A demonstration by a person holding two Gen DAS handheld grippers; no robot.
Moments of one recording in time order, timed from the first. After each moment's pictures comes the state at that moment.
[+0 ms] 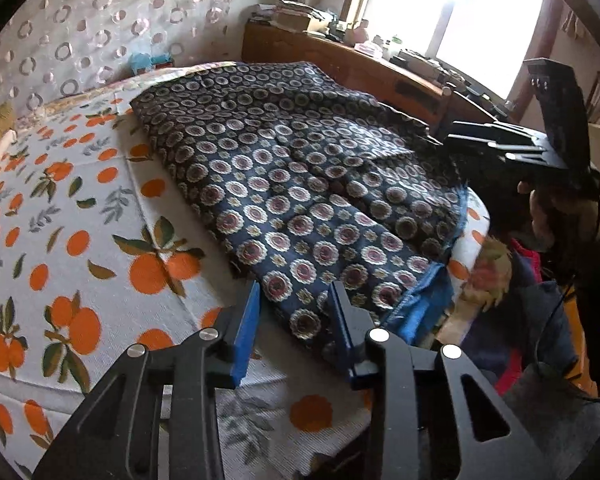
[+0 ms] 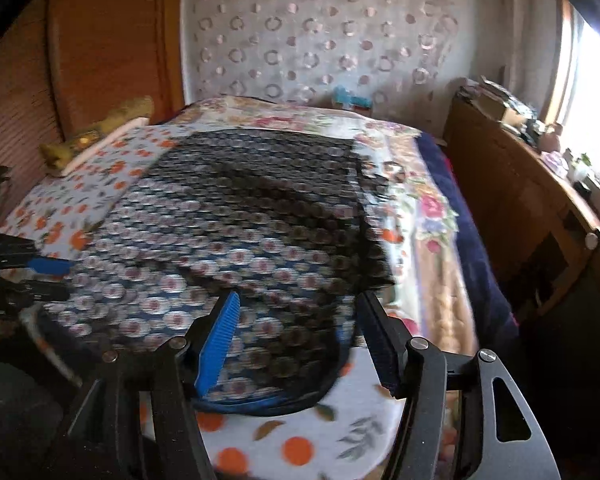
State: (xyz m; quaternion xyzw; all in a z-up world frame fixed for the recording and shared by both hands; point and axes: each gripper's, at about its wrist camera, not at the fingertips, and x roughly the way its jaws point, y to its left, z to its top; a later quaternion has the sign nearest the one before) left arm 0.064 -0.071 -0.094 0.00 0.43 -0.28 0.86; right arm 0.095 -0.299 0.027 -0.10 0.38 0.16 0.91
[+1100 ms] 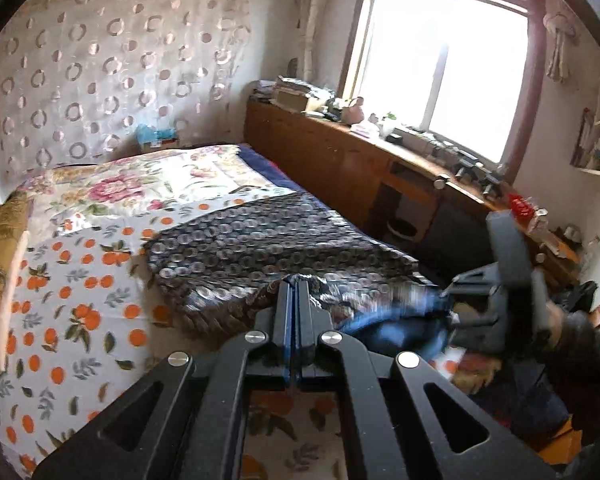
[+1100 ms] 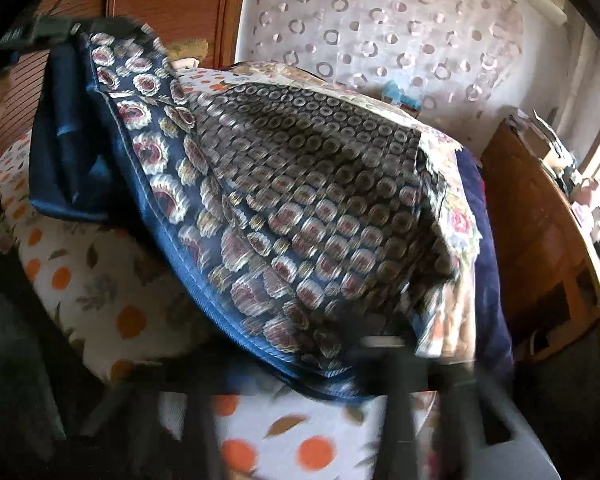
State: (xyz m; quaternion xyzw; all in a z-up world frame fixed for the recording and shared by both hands) left arm 0.106 -0.067 0.009 -0.02 0.30 -0.26 0.92; right arm 0.105 -0.275 0.012 -0.20 0.39 0.20 0.87
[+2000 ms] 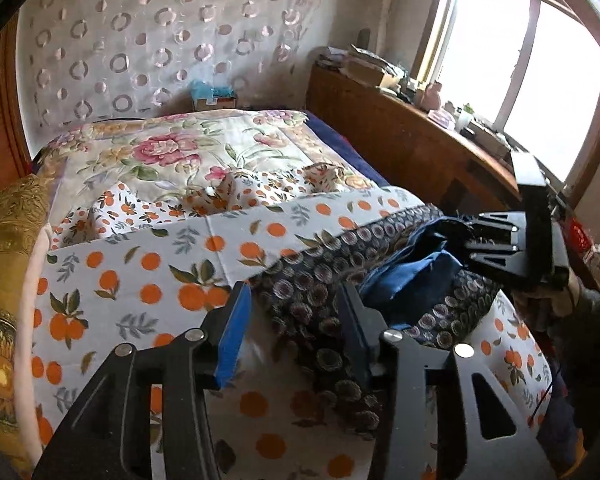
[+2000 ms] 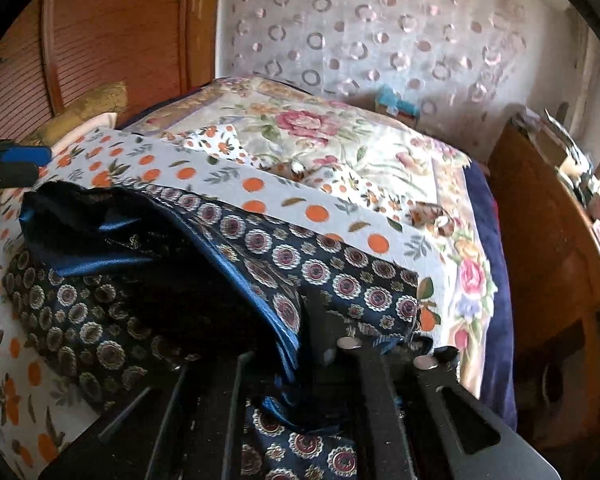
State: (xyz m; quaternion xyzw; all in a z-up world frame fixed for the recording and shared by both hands) left arm 0.269 0.008 -0.031 -0.04 0.38 -0.18 0.90; right arm 0.360 -0.234 0.018 -0.16 0.40 0.19 0.88
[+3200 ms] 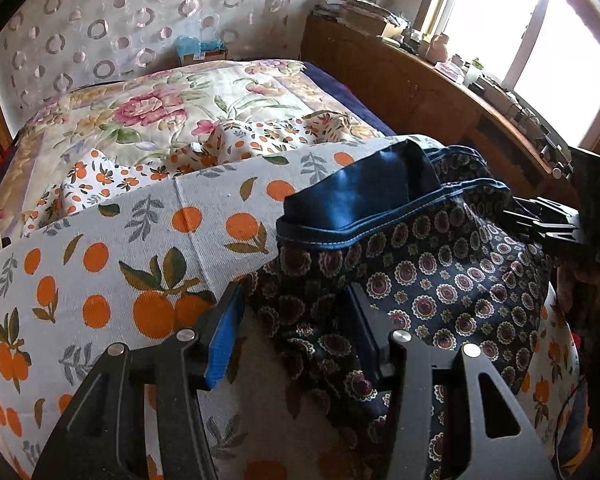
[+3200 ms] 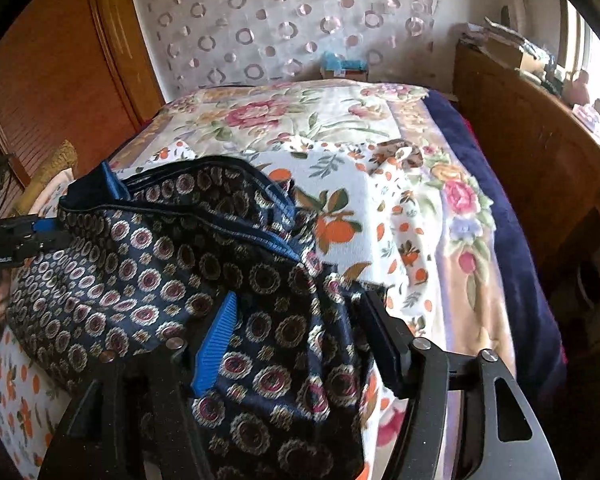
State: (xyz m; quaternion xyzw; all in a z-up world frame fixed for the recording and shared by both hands) left arm 0.330 -0.019 -0.085 -0.01 0.46 -0.20 0.86; right arm 0.375 -0.313 0.005 -0.03 0.44 0.14 0.89
